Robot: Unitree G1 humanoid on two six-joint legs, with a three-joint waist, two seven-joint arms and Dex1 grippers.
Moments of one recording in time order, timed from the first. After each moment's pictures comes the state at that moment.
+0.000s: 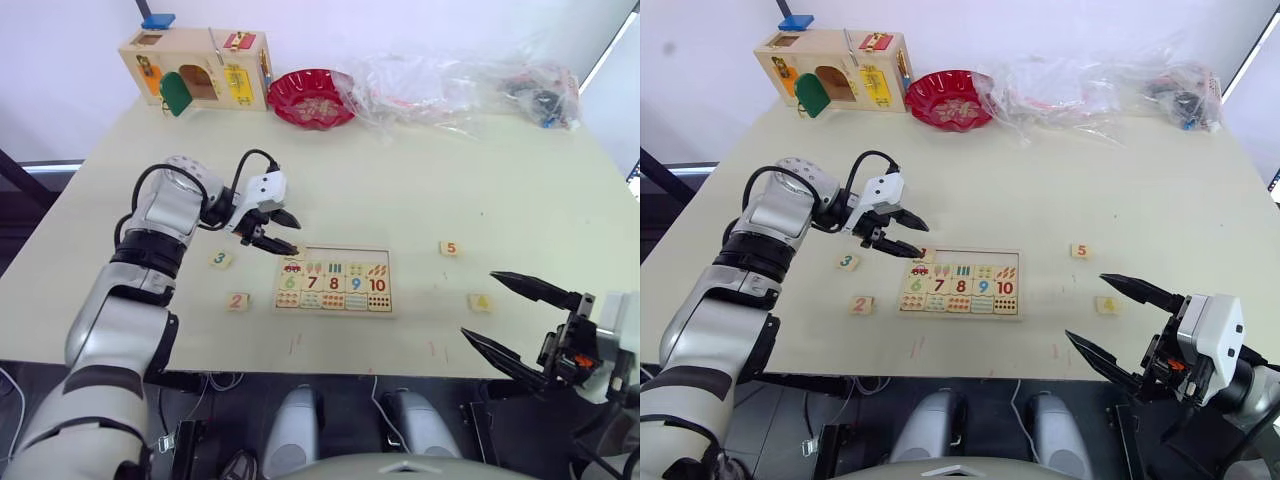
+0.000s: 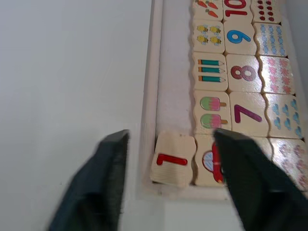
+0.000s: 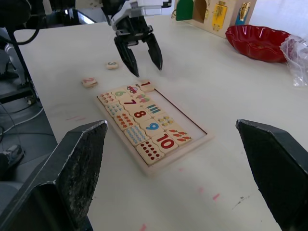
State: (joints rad) left arm -0.99 0.67 -0.32 0.76 0.01 0.04 -1.56; right arm 0.53 -0.67 -0.45 -0.85 0.74 0.28 0.83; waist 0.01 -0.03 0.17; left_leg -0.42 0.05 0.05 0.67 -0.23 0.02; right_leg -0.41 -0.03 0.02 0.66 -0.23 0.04
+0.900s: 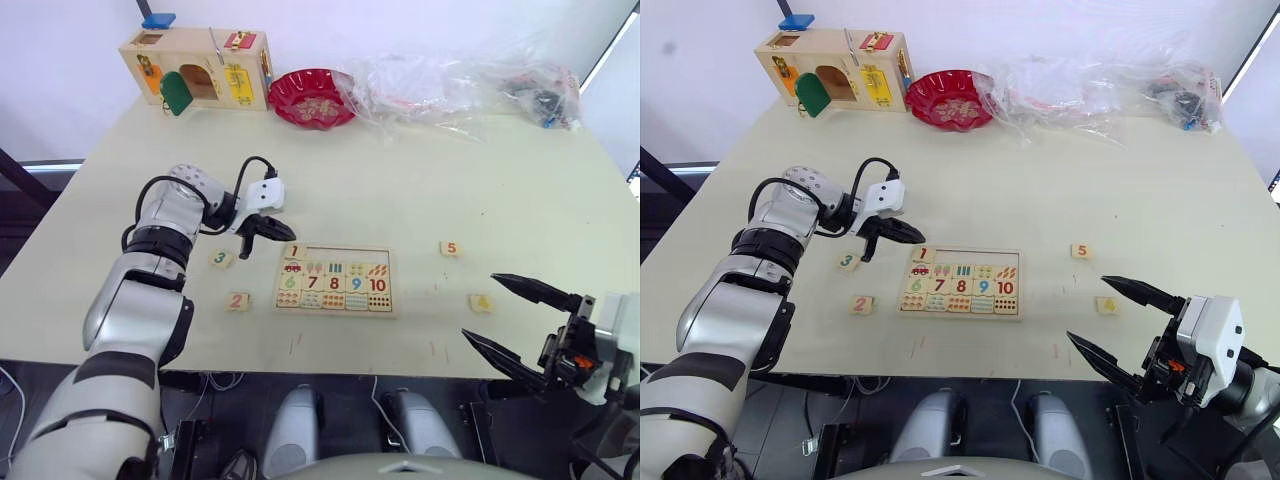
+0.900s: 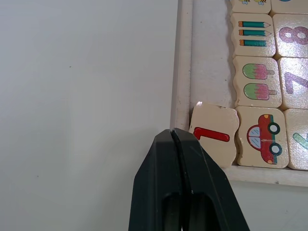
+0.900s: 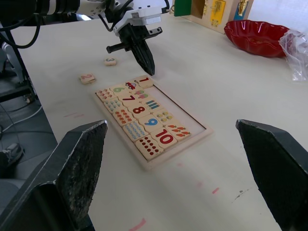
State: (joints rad) left arm -1.06 0.63 -0.32 1.03 0.10 -0.19 -1.49; right arm 0.54 -0.66 -0.45 -0.85 0.73 0.28 0.82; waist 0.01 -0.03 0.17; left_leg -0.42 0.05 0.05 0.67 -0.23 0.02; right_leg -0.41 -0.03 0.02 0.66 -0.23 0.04
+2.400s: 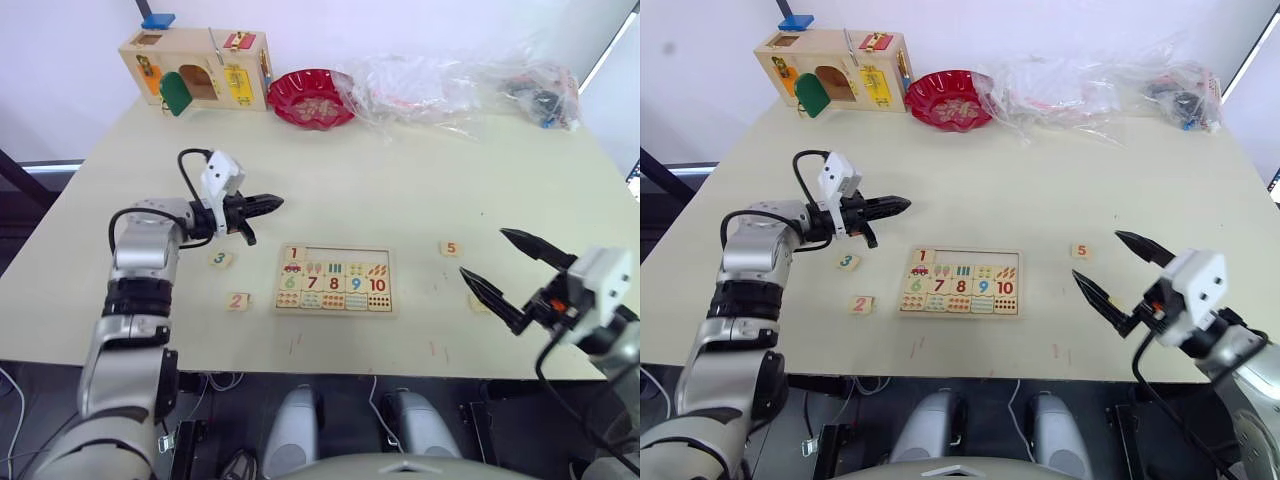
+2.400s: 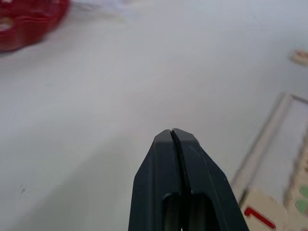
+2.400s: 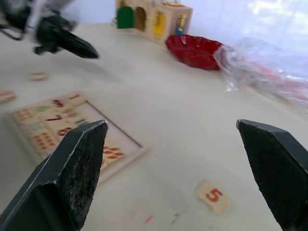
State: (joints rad) left arm -0.63 0.56 0.17 0.32 -0.21 0.42 -0.96; right arm 0.20 -0.57 -0.26 -0.66 0.53 0.30 0.59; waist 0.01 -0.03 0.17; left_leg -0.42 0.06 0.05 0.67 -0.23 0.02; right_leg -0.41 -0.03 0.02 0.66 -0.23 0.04
